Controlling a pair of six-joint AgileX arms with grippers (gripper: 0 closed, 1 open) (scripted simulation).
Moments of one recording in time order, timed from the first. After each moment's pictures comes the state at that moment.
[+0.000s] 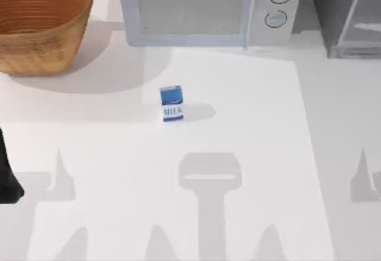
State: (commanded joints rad) left arm 0.00 0.00 0.00 0.00 0.00 0.00; right arm 0.00 0.00 0.00 0.00 0.00 0.00
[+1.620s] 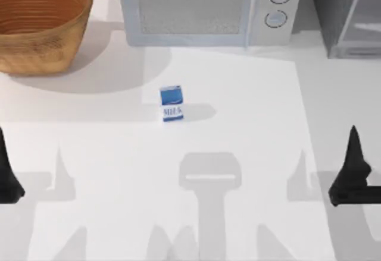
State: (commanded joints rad) left arm 0.00 0.00 0.00 0.00 0.00 0.00; right arm 0.92 0.78 0.03 0.73 0.93 0.02
